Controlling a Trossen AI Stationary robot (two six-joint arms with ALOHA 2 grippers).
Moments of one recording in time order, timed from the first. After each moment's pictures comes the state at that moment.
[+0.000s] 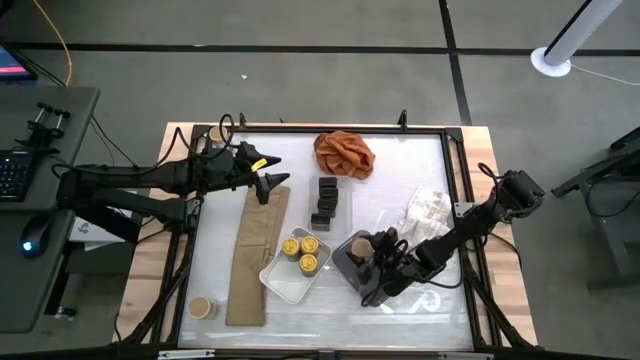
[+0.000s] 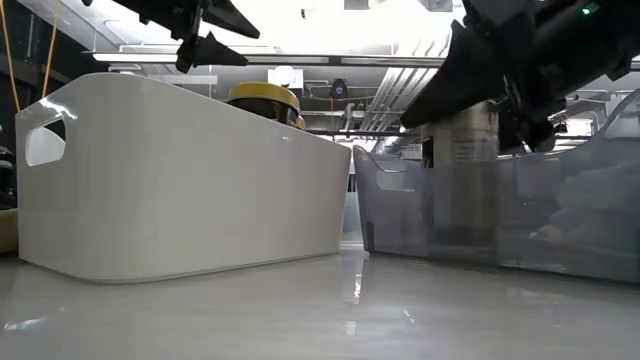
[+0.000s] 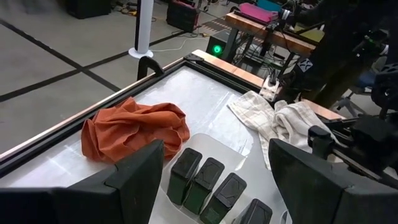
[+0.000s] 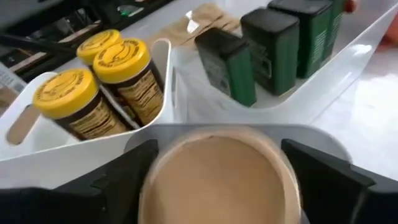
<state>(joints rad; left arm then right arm) 0.11 0.97 0.76 -0.11 -0.28 -0.34 0.59 1.65 0.79 0.04 0.90 1.03</state>
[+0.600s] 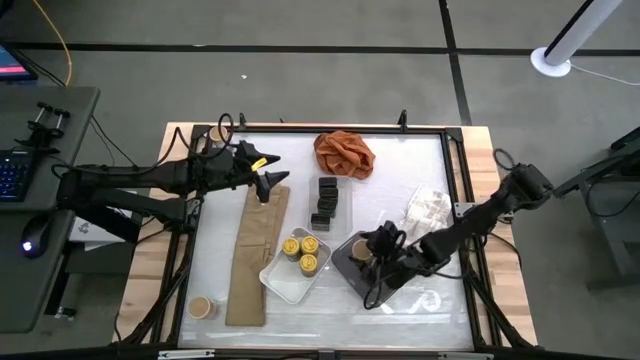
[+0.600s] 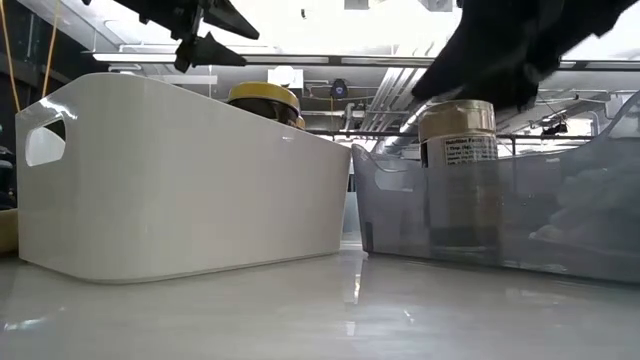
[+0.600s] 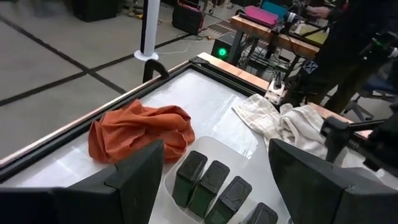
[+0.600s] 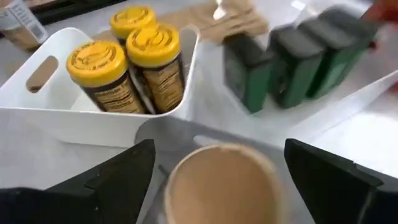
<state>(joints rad) 0.11 0.96 0.76 -0.11 -0.30 -0.34 0.56 1.54 0.85 -0.13 0.75 0.78</state>
